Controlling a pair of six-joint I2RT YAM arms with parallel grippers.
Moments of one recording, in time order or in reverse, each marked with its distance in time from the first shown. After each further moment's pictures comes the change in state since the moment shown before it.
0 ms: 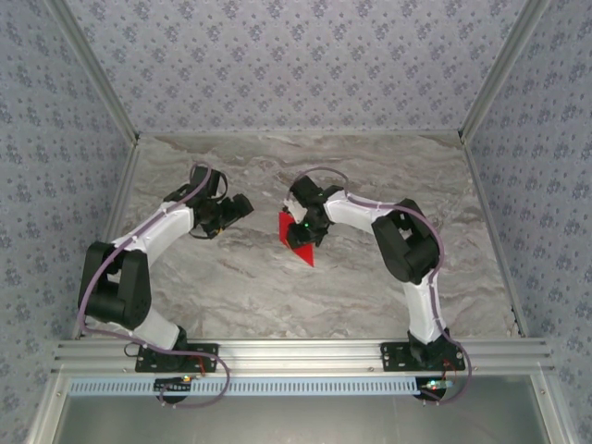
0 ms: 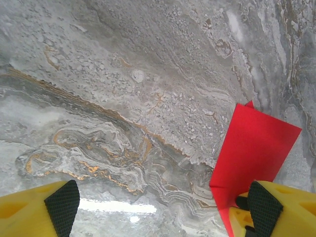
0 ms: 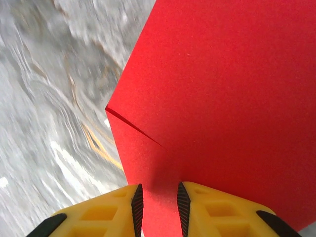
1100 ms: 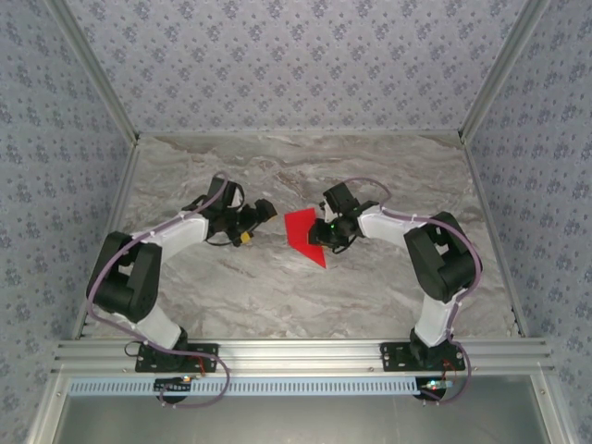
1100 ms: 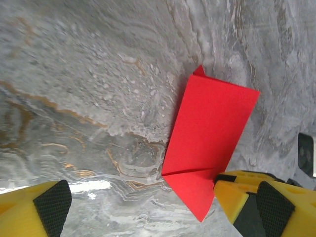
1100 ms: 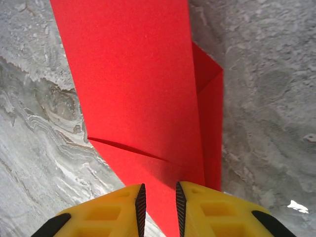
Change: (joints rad) left arm -0.106 0.079 -0.107 0.300 0.234 -0.152; right arm -0.114 -0.247 -0.373 0.318 -0.055 0.484
